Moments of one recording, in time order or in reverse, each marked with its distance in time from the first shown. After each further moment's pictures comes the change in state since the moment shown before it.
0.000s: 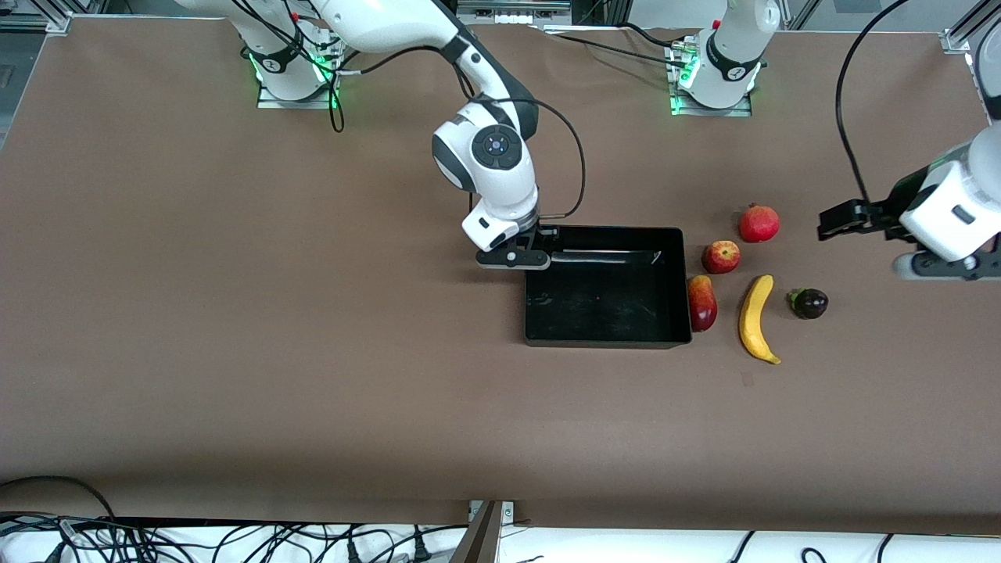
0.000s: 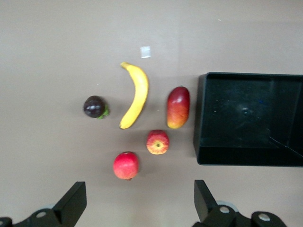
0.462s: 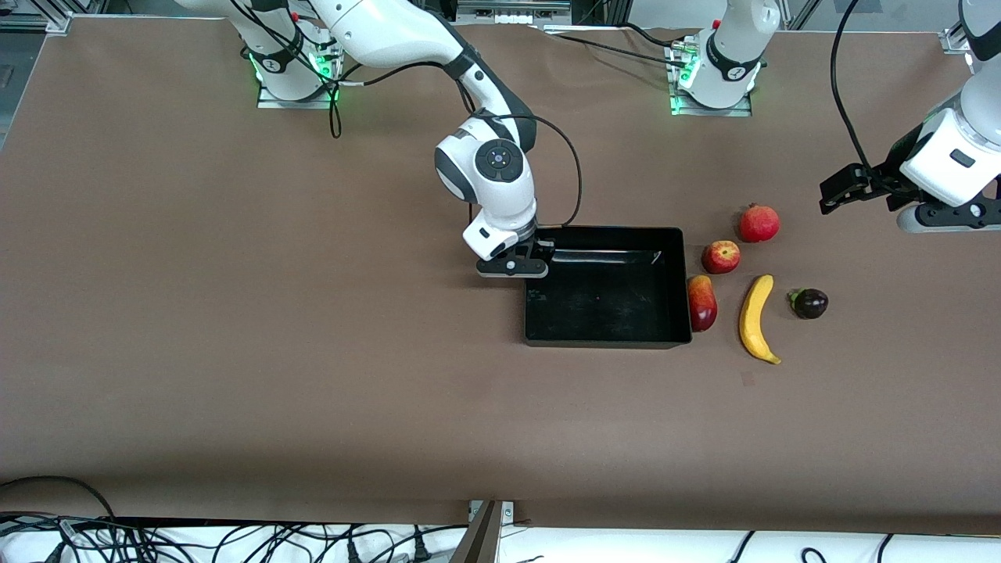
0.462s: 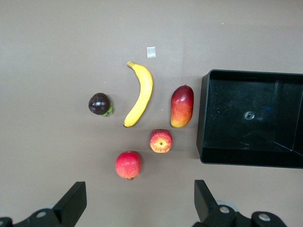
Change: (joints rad) left arm -0.050 -0.176 0.045 -0.235 0.000 0.123 -0.016; right arm 0.000 0.037 -0.007 0.006 -0.033 0.021 -0.008
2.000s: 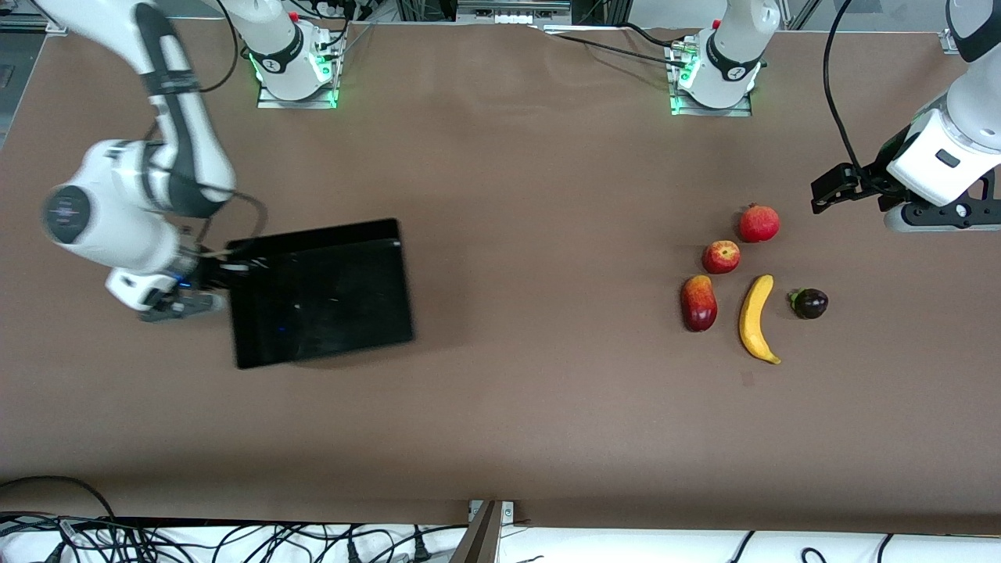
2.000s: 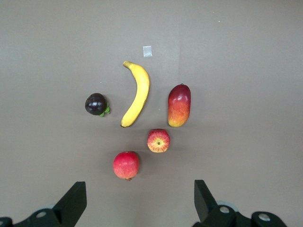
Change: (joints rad) left arm -0.012 -0.001 -0.003 -0.006 0.000 0.006 0.000; right arm -0.662 -0.495 -0.219 -0.619 0.133 -0.108 -1.225
